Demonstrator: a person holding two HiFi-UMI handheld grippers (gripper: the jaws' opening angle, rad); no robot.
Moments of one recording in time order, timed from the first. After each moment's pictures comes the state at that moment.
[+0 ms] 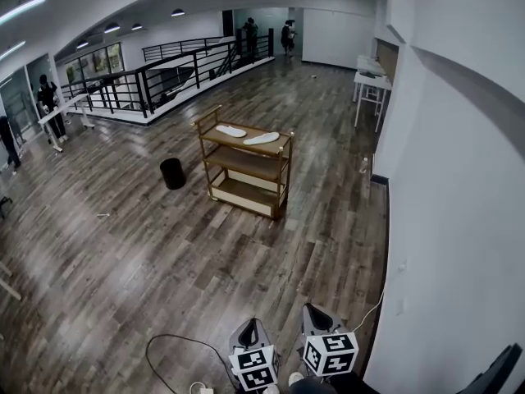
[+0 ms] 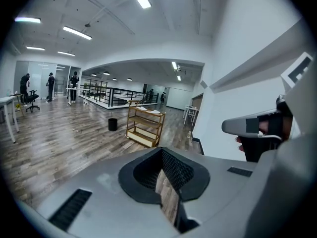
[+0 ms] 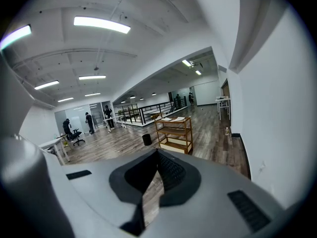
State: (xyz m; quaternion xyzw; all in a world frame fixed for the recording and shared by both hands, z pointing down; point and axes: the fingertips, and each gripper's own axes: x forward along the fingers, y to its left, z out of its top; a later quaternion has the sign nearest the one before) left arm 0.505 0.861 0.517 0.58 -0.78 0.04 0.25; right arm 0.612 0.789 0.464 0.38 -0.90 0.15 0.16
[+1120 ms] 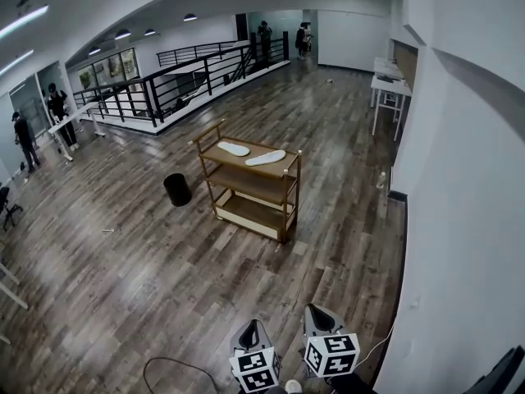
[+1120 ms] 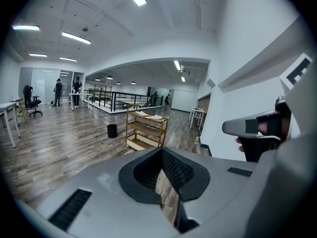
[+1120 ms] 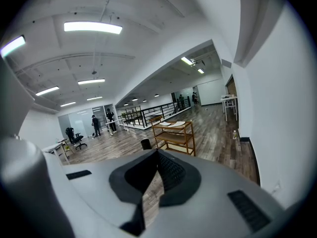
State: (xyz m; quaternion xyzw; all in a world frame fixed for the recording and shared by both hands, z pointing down) left arm 0.475 0.652 0.508 0.55 -0.80 0.04 0.23; right arm 0.582 0.570 0.463 0.35 -0.91 0.16 0.15
